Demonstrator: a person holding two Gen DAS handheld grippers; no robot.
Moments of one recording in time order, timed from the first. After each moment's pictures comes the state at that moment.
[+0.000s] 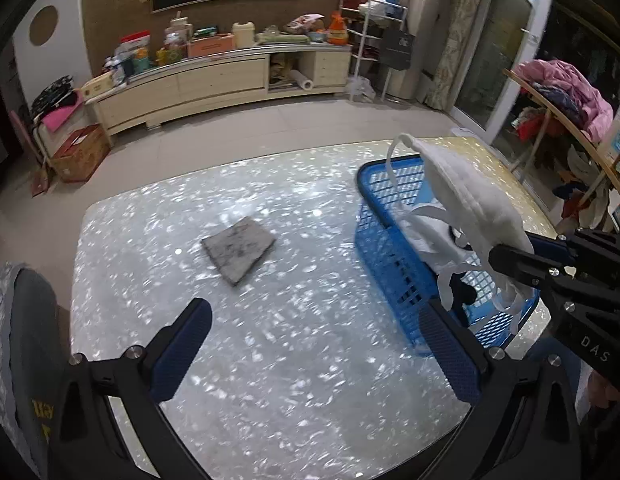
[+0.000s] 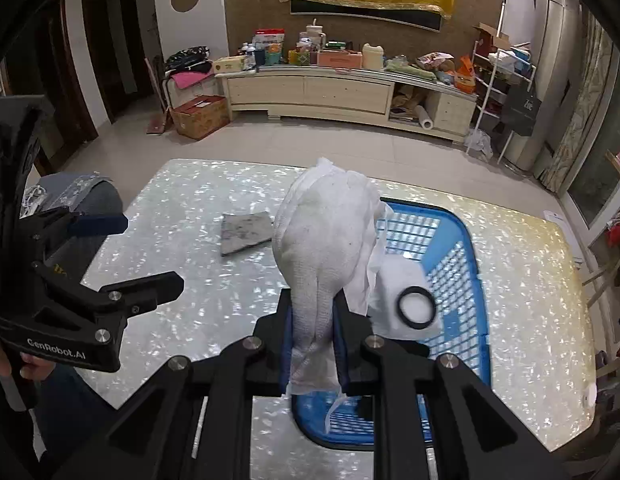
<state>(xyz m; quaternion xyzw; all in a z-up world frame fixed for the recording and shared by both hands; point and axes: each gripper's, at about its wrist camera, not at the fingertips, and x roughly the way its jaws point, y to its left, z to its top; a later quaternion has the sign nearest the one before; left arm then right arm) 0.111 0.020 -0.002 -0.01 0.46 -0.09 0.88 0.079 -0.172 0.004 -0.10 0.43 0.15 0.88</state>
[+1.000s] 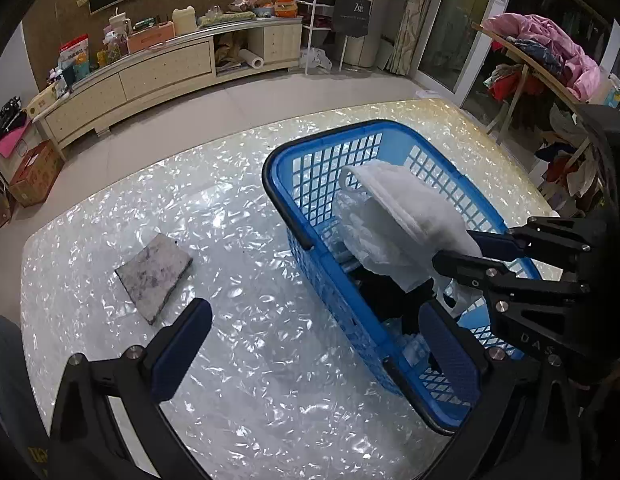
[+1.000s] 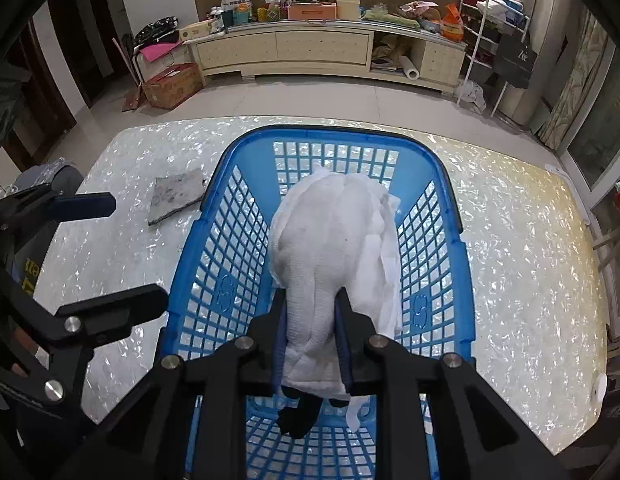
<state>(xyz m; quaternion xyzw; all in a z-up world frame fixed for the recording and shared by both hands) 0.174 -0.058 -0.053 0.03 0.49 -0.16 0.86 0.123 -0.200 -0.046 -0.08 0.50 0.13 0.85</state>
